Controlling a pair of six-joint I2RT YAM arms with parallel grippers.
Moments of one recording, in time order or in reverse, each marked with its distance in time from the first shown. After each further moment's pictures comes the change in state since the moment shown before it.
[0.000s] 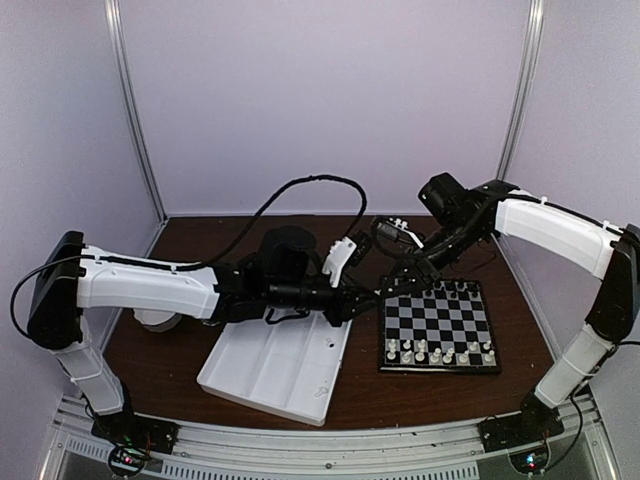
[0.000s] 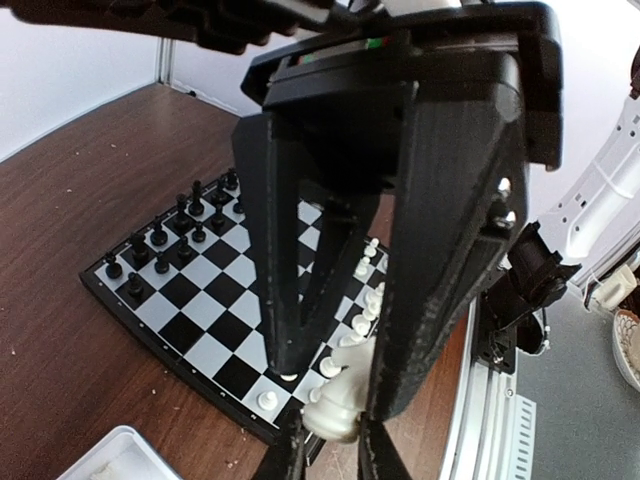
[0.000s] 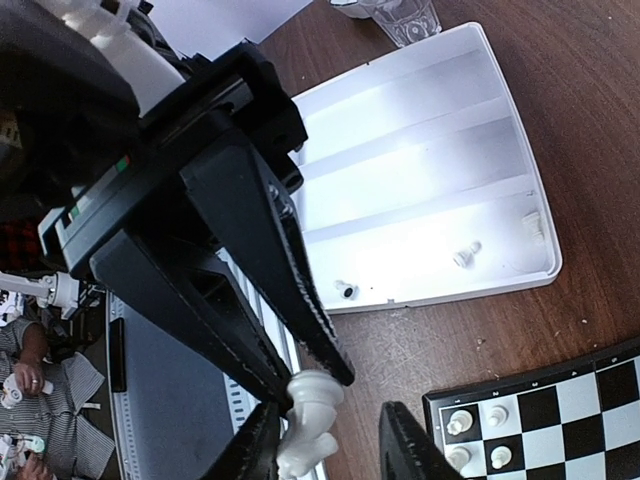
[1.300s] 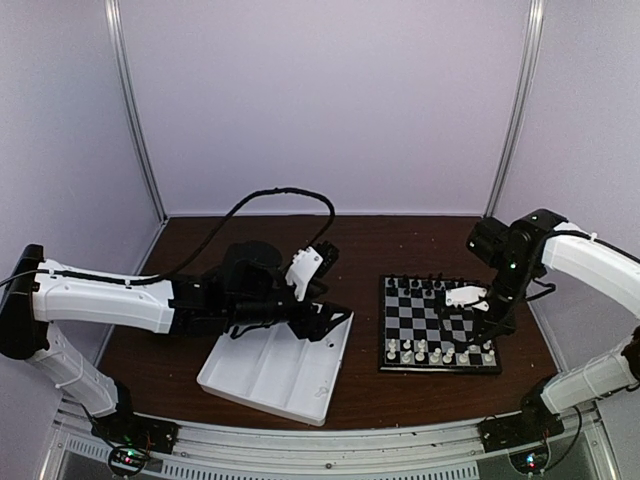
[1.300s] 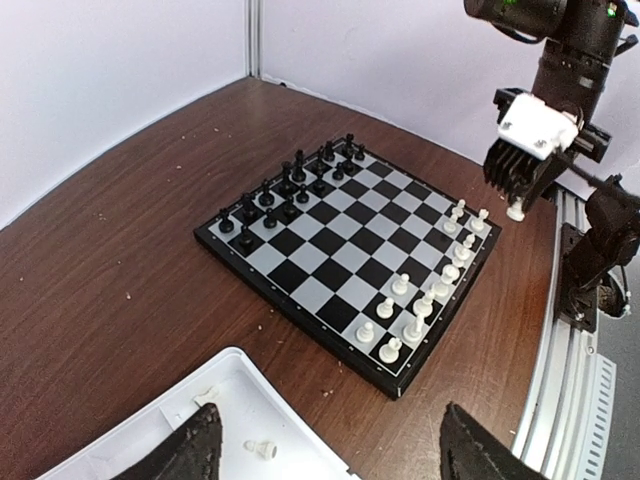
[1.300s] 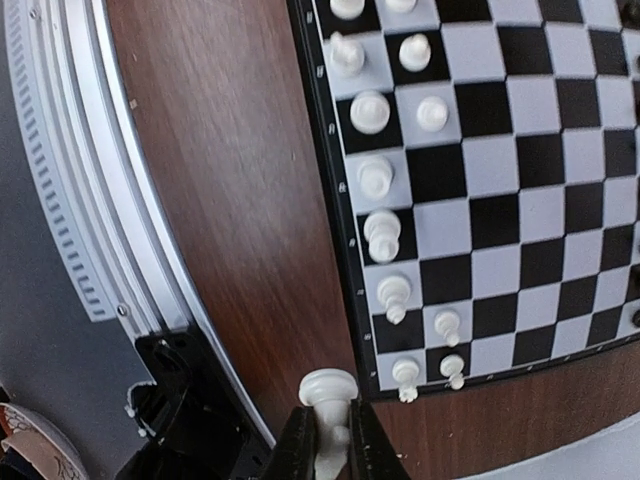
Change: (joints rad) left arm -0.030 -0.226 -0.204 -0.082 -0.273 0.120; right arm -0.079 -0.318 -0.308 -0.362 0.706 -0.446
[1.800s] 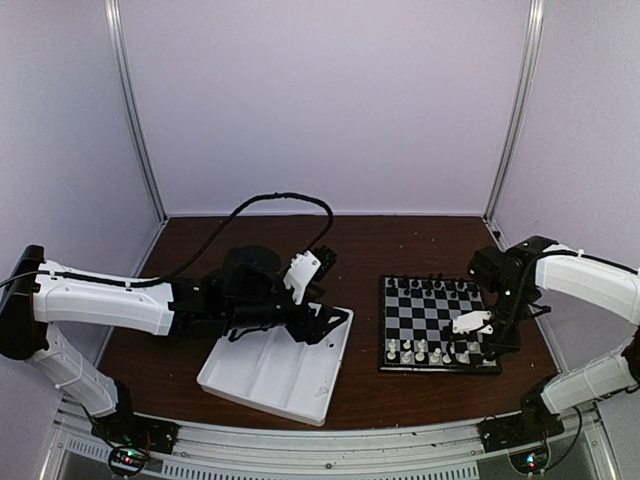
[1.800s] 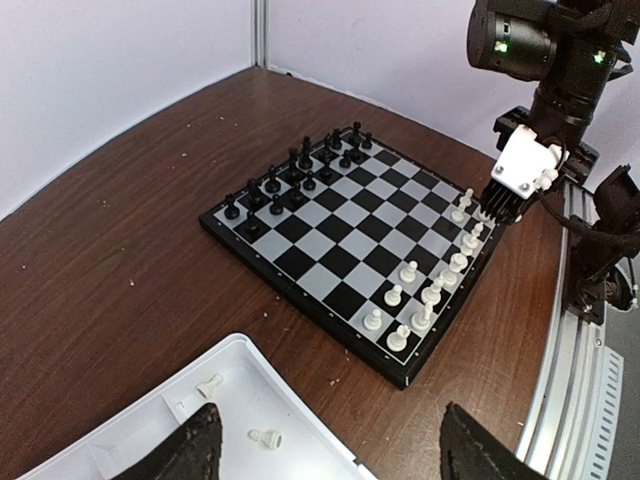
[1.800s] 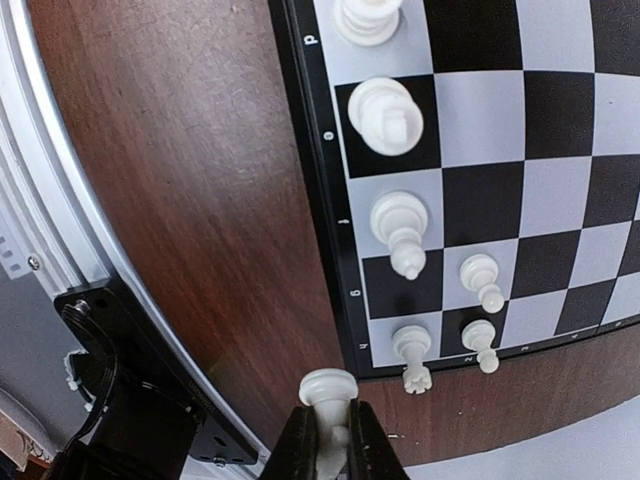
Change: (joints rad) left arm 0.004 -0.004 -0.025 -0.001 -0.013 -0.002; right arm -0.043 -0.015 -0.226 0.093 0.182 -0.060
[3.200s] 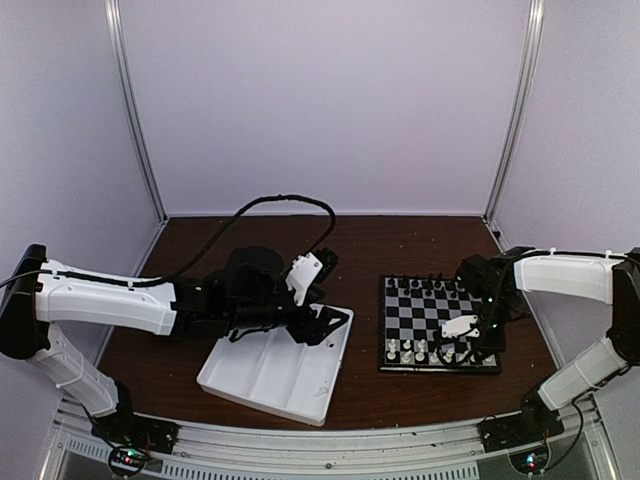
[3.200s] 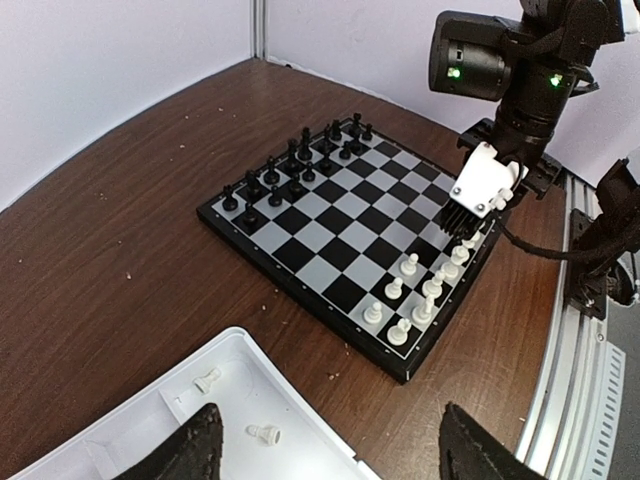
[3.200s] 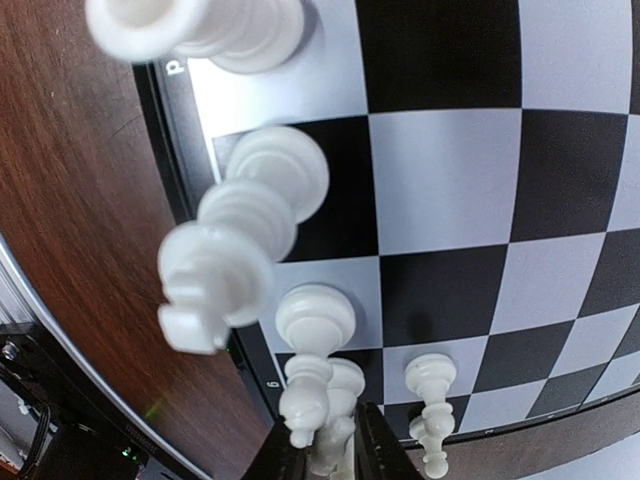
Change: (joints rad) left arm 0.000 0.012 0.007 -0.014 0.004 -0.015; right arm -0.026 0.158 -0.064 0.229 0.041 -0.068
